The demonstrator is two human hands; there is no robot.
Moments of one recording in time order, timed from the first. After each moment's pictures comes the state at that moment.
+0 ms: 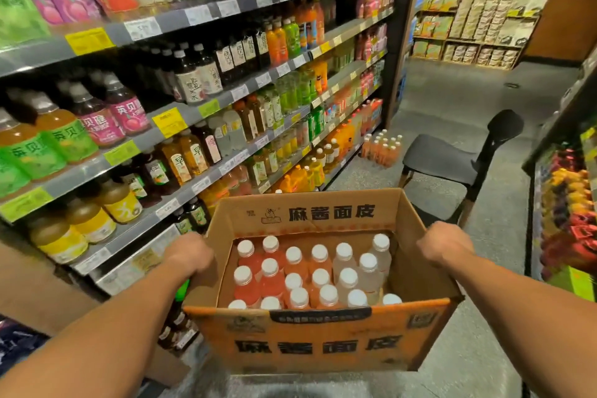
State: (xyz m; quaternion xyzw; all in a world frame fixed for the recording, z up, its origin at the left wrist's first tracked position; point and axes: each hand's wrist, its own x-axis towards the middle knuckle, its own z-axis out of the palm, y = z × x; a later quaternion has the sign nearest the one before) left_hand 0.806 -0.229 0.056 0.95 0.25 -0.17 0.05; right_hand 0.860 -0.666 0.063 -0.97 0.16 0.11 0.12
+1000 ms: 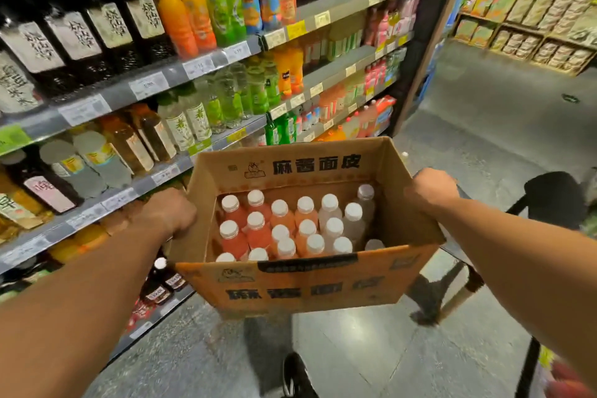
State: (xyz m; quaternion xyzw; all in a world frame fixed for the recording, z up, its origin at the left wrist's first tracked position) left_hand 1.337 -0.397 0.013 0.94 0.31 -0.13 0.09; right_hand 1.486 -0.823 0.046 -0.99 0.03 0.11 0.09
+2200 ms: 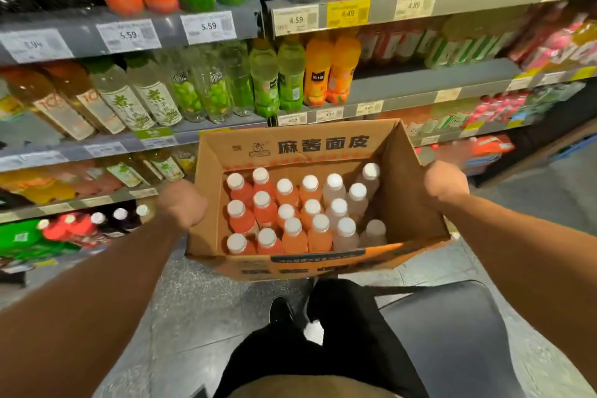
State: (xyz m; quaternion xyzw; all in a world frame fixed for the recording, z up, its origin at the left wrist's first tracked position) left_hand 1.649 -0.489 -0.068 0.74 0.62 -0.10 0.22; right_hand 1.995 -0.748 -0.039 -0.96 -0.21 0.18 0.03
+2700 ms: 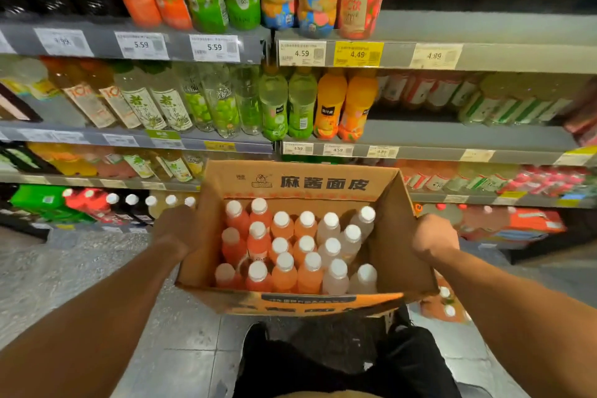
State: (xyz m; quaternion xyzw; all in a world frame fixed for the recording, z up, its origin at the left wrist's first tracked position) left_hand 1.688 -0.540 -0.085 0.68 0.70 -0.04 0.23; right_hand 2.078 -0.735 -0.090 -0.92 -0.28 0.27 -0.01
